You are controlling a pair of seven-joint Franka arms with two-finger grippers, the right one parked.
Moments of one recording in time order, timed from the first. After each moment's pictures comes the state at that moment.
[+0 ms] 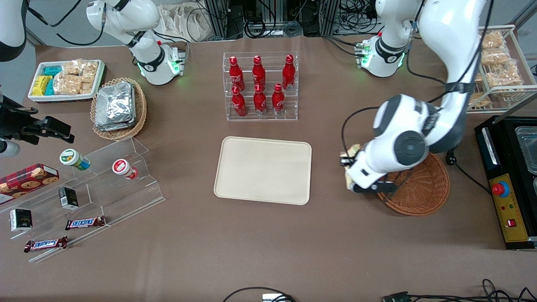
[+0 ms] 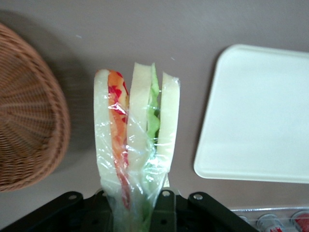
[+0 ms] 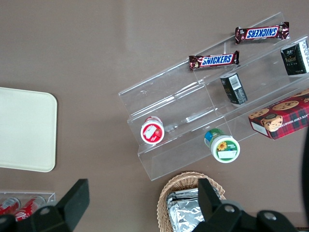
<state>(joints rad) -0.17 0.44 -0.27 -1.64 -0.04 1.85 -0.39</state>
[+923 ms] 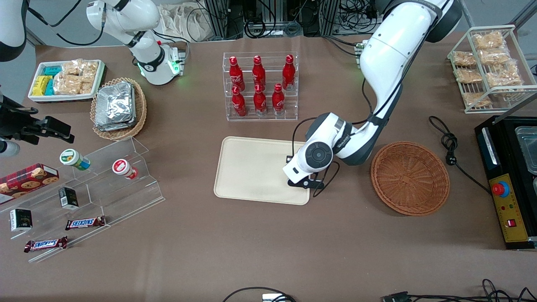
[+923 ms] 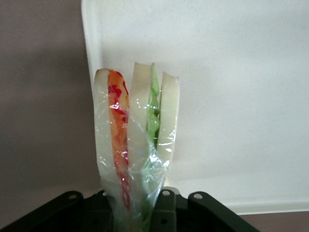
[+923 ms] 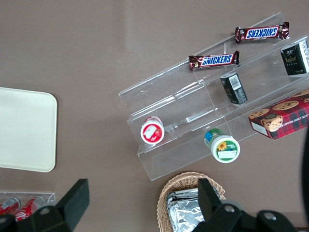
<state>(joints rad) -0.40 0.72 -0.27 -1.57 -0.03 2.06 -0.50</state>
